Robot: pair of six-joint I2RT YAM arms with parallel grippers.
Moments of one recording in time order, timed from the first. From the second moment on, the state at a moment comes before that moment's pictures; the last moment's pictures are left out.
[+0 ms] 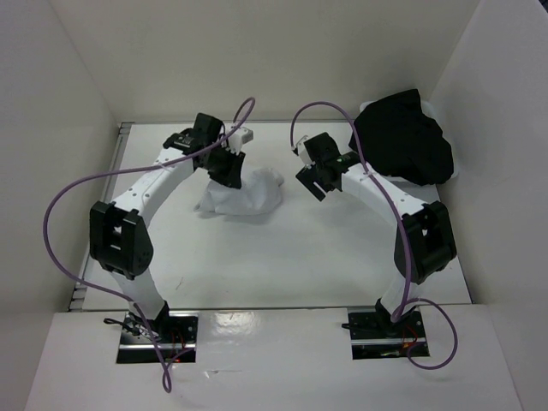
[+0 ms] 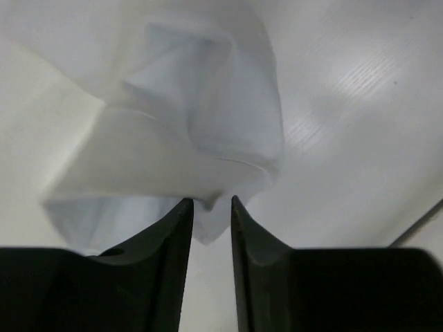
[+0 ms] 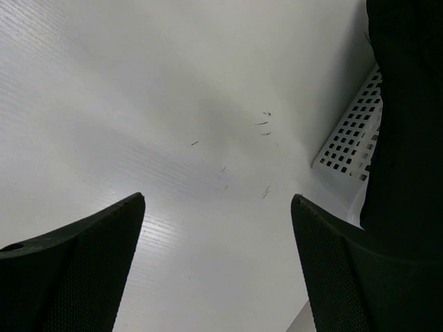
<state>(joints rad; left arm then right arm) -0.33 1.76 1.64 -0.81 0.37 0.14 0.48 1.69 1.37 -0.63 0.35 -0.37</state>
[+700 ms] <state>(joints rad) -0.05 1.52 1.19 -0.78 0.33 0.15 0.62 1.83 1.54 -0.69 0.12 -0.35</state>
